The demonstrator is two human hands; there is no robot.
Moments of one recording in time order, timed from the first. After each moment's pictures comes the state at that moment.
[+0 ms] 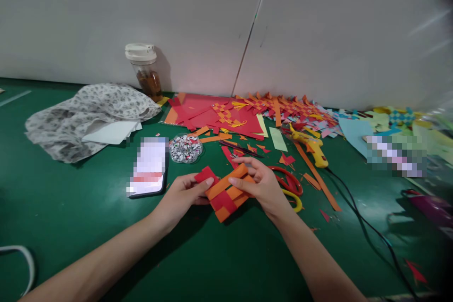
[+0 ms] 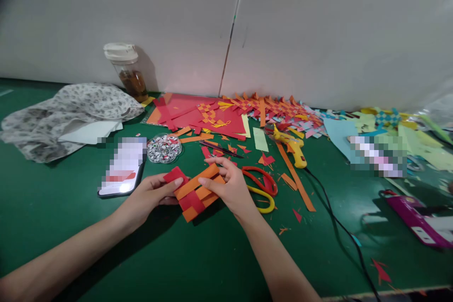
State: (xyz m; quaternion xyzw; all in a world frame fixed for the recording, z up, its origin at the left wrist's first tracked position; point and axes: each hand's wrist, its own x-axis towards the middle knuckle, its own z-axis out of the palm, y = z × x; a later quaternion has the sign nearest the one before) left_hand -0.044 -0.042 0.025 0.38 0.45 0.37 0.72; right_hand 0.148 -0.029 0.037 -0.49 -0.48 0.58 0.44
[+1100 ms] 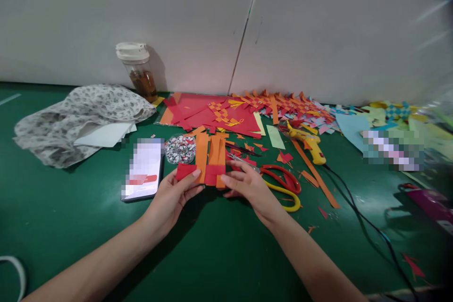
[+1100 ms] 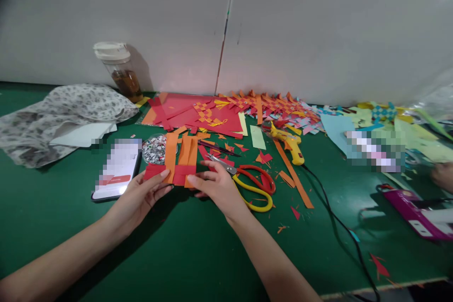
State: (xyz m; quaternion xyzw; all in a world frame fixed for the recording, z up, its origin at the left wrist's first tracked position) left_hand -0.043 -0.039 0.023 0.21 0.46 0.51 0.70; right_hand 0.133 -0.033 0.035 -0.51 -0.39 0.65 0.41
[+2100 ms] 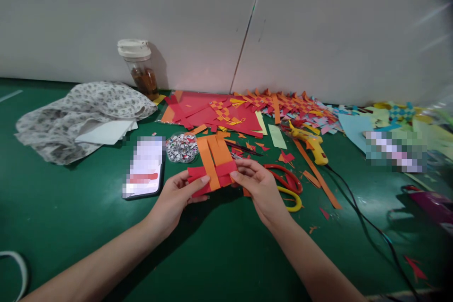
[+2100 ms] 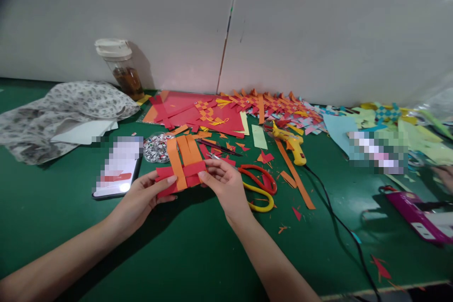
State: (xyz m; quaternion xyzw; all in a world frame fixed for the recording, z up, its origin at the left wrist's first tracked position) left_hand -0.042 -0.044 0.025 0.30 0.46 0.44 0.71; right_hand 0.137 -0.033 0.029 -0.51 -0.41 0.55 0.52
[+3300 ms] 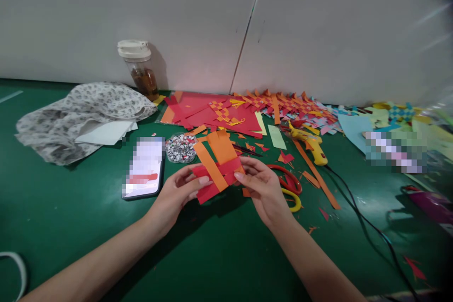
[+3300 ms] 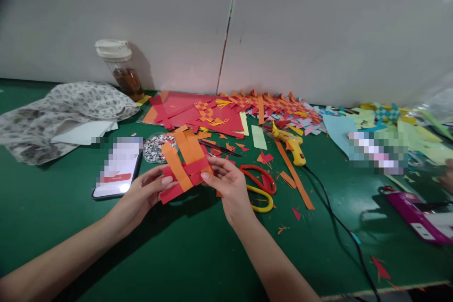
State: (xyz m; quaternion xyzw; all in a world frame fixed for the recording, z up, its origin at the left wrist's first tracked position) left_hand -0.044 -0.043 0.031 0.29 0.43 0.45 0.73; right_hand 0.140 -0.035 0.033 -0.45 -0.35 0.60 0.56
